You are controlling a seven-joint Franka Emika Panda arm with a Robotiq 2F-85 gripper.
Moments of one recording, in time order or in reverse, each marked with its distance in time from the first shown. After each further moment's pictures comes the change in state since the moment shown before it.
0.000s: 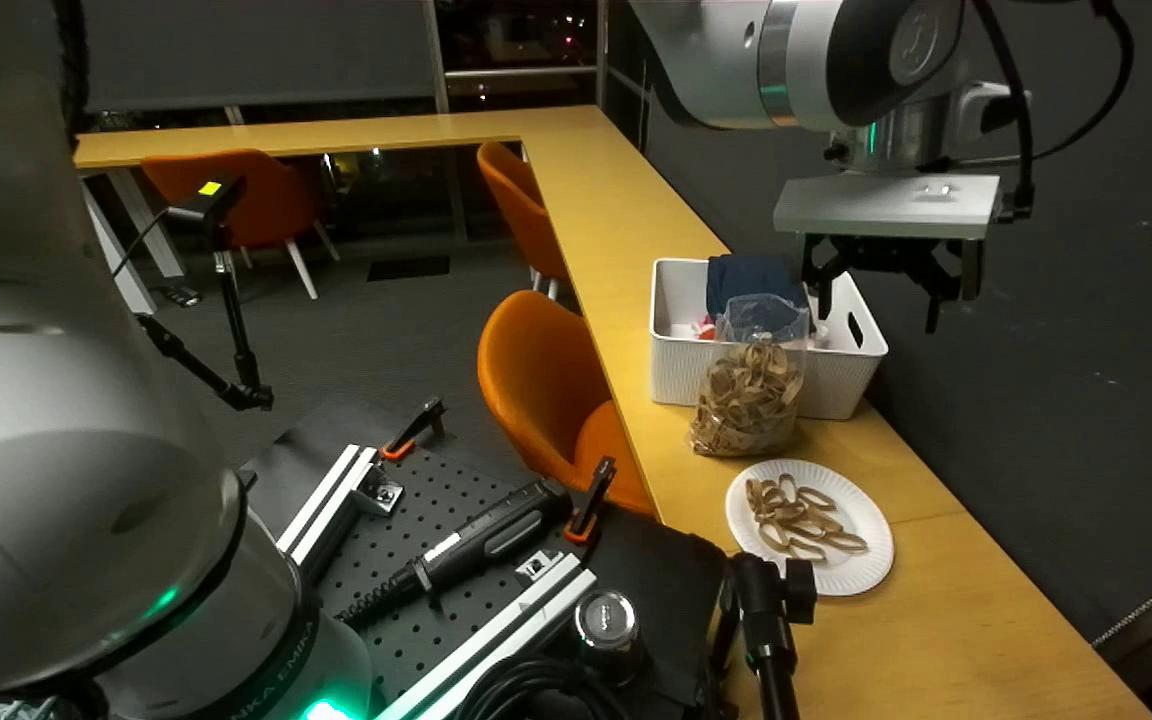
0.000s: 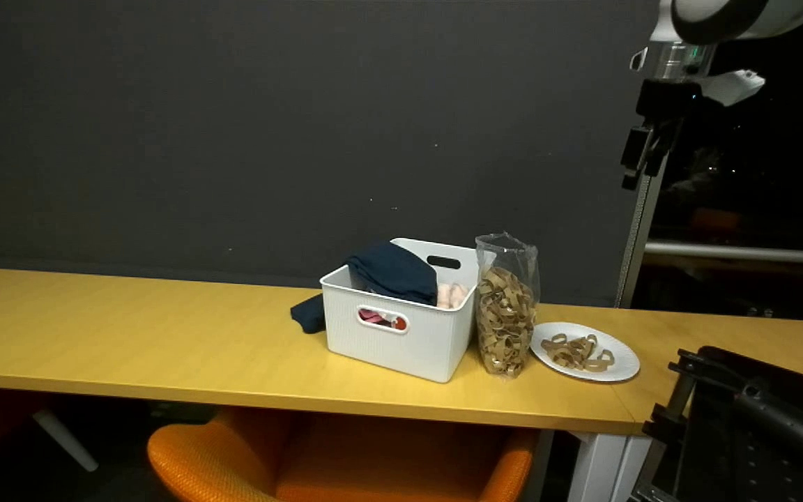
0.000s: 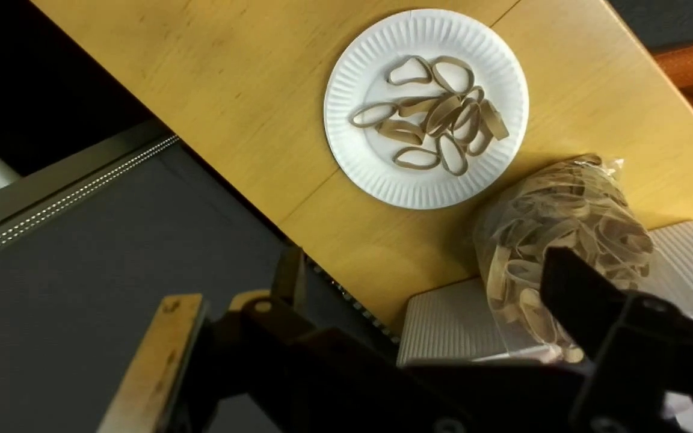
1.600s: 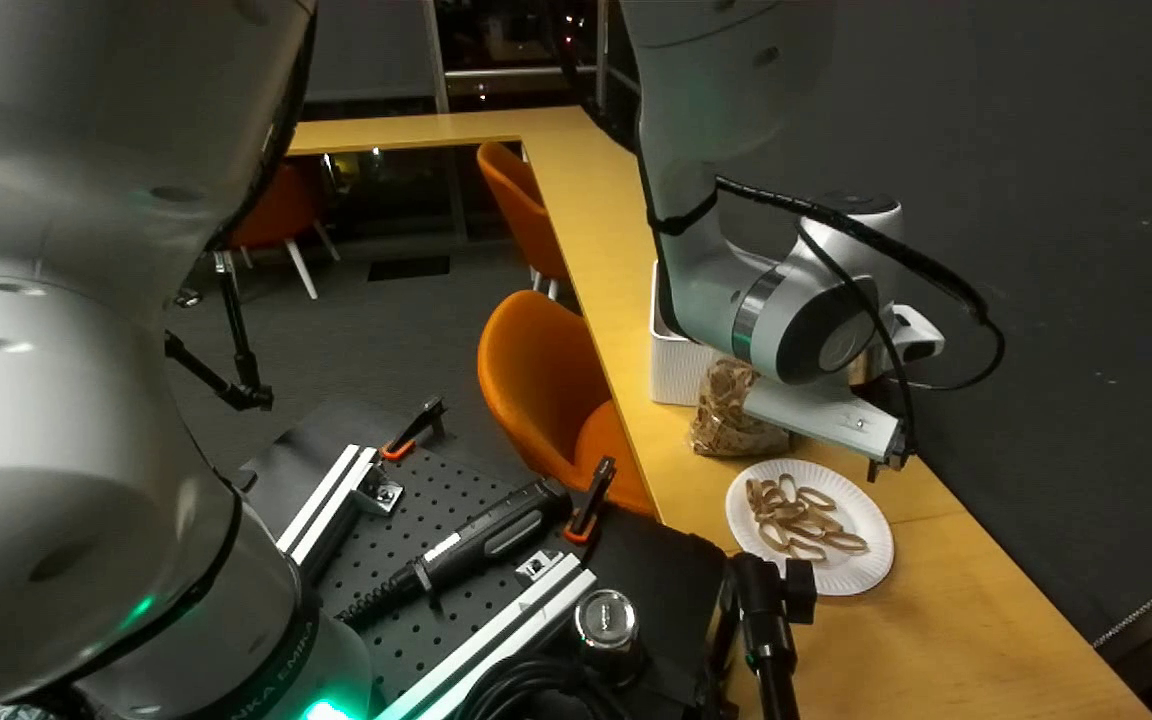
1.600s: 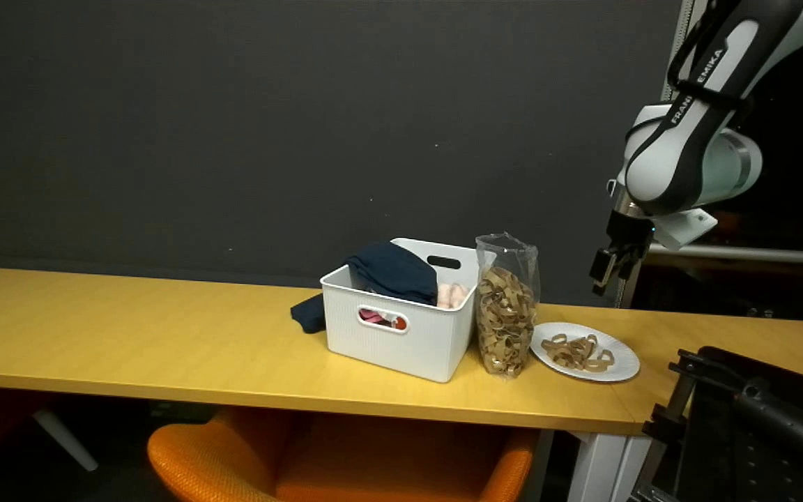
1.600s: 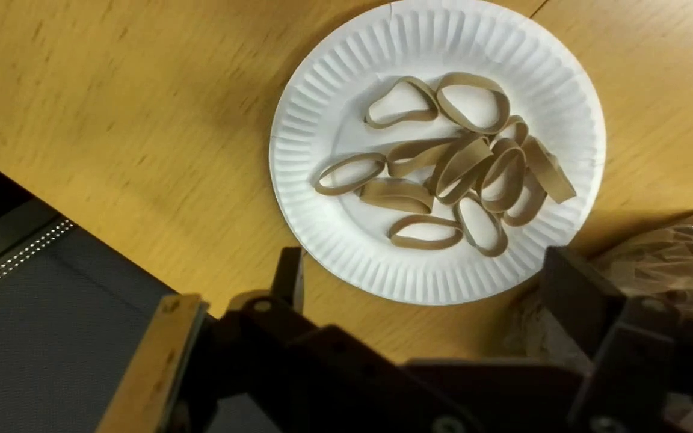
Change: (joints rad) arm -0.152 0.498 0.131 0.097 0.095 0.401 0.056
